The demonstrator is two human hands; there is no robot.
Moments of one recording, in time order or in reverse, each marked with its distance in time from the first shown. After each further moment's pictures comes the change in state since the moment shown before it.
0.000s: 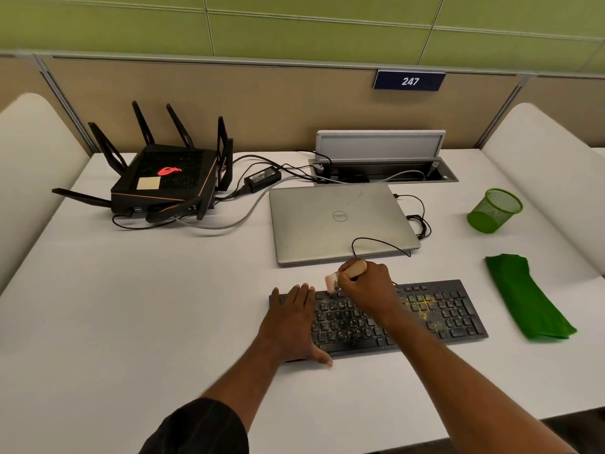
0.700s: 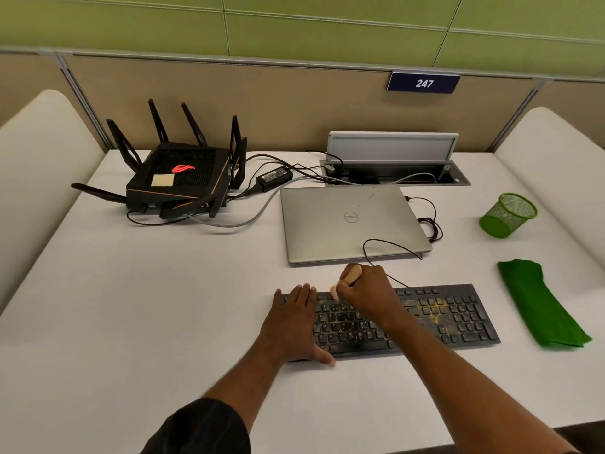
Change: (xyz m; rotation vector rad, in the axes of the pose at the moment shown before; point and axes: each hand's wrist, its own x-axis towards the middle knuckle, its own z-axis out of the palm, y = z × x) left_hand -0.011 -0.014 0.001 -0.033 0.017 -0.019; right_hand 0.002 -0.009 0.018 -0.088 -0.093 -0.043
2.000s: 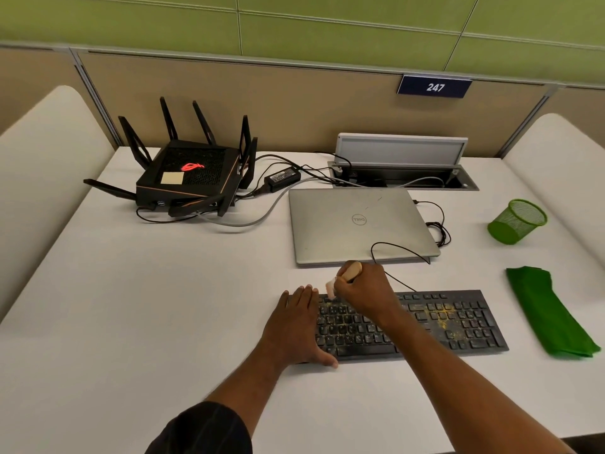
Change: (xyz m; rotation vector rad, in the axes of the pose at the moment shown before) left_hand -0.003 -0.010 0.010 -0.054 0.057 -0.012; right_hand 0.005 -0.021 0.008 0.080 -0.001 0.020
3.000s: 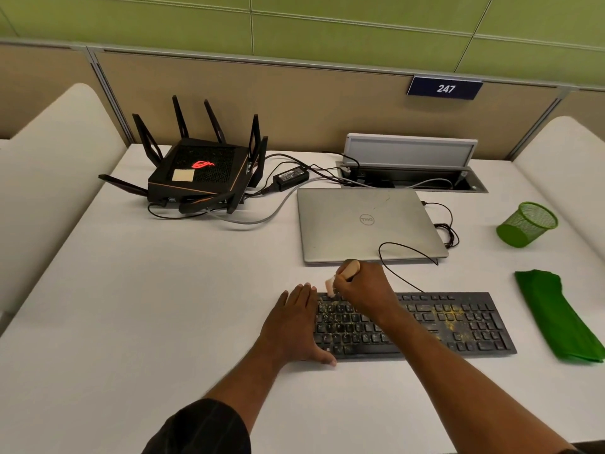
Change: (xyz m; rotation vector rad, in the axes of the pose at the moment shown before) left_hand -0.012 -0.012 0.000 -0.027 0.023 -0.024; right_hand -0.001 -0.012 0.010 -0.023 -0.012 -0.024
